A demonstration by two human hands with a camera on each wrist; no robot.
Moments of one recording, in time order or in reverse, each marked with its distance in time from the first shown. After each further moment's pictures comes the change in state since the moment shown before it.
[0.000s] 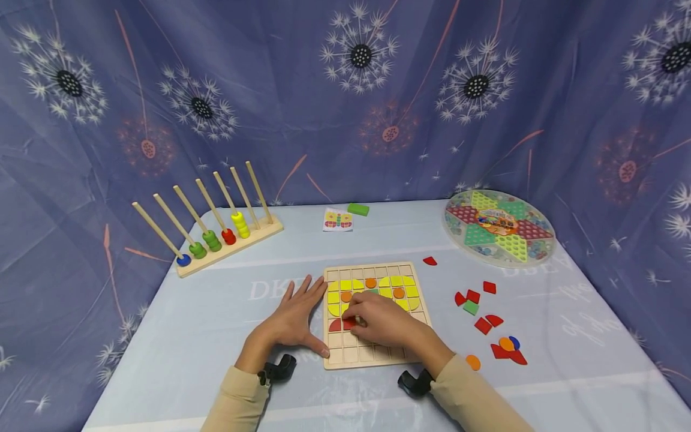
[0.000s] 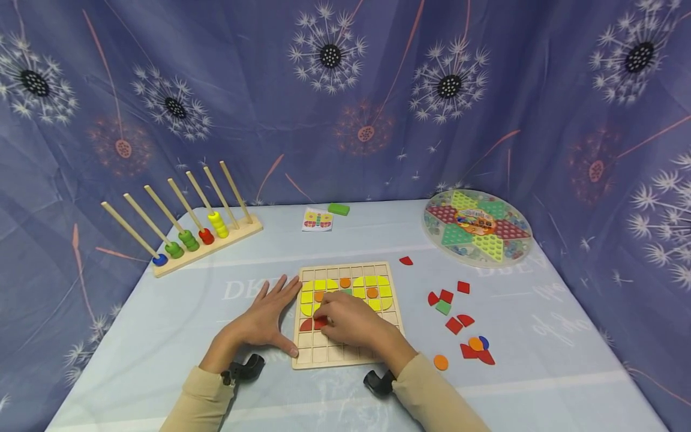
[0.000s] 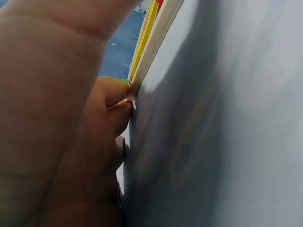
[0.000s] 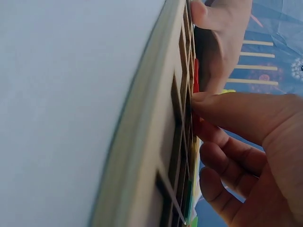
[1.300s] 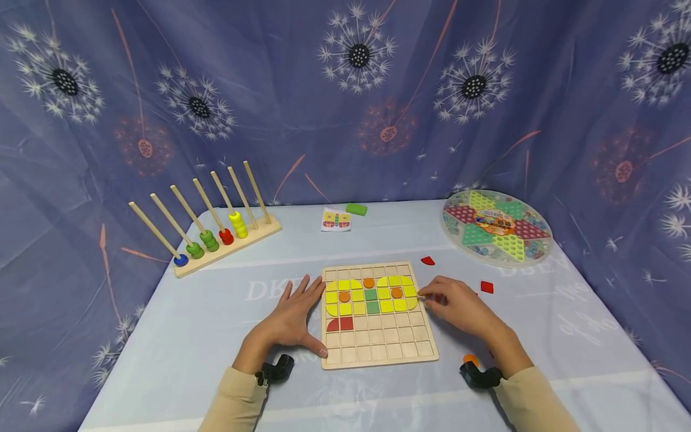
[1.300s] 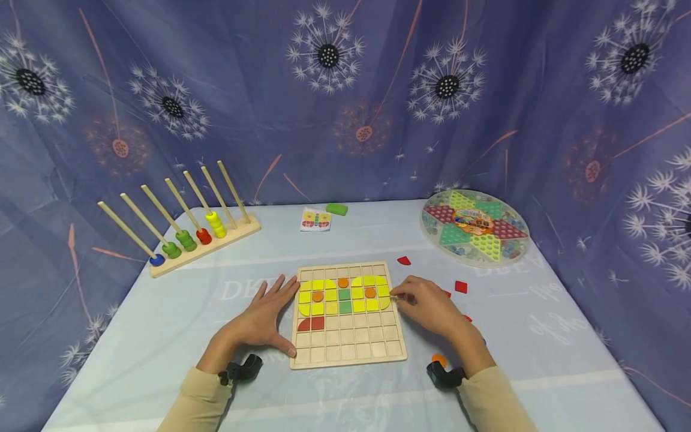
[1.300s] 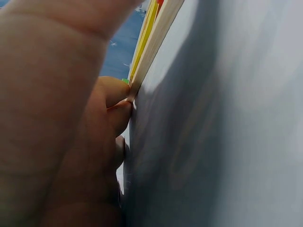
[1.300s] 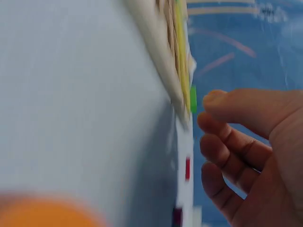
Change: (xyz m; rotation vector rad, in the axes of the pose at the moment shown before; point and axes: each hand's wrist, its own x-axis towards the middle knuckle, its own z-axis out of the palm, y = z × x) left_hand 0.000 0.000 0.002 -0.023 0.011 -0.004; right_hand -0.101 0.094 -0.046 0.156 0.206 0.351
